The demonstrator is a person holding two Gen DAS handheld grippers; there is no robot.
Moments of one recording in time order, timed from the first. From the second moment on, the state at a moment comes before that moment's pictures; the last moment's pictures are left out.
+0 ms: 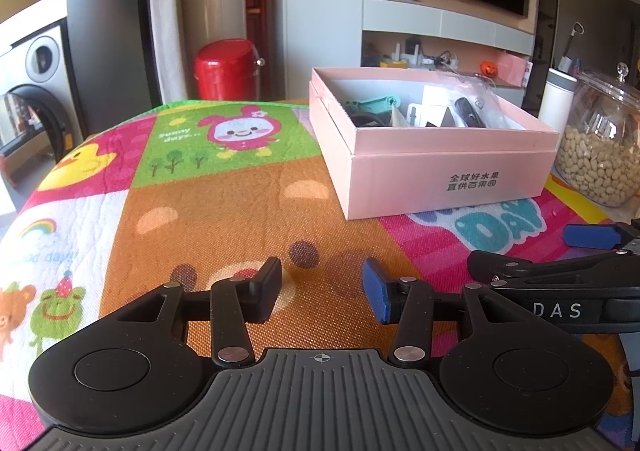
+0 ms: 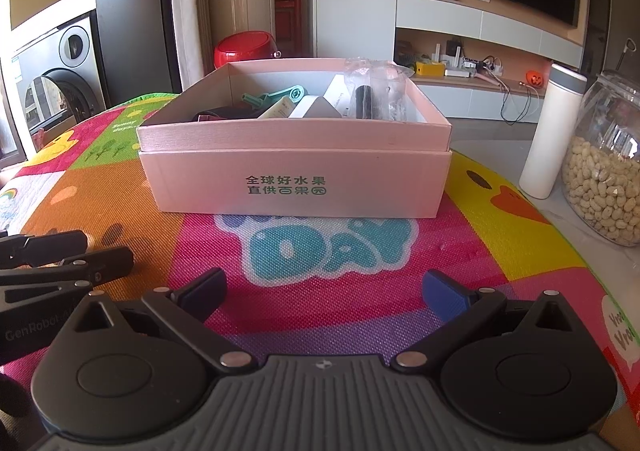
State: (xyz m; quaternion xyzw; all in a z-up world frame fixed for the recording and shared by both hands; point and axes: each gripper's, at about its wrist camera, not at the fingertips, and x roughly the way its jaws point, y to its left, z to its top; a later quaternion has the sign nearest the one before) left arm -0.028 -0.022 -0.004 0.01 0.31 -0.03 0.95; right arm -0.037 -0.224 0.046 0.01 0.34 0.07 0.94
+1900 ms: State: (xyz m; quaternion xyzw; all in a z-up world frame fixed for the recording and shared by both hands) left arm -0.029 -0.021 -0.004 0.01 0.31 -0.03 0.95; right arm -0.037 -0.225 0.047 0.01 0.33 0.08 0.94
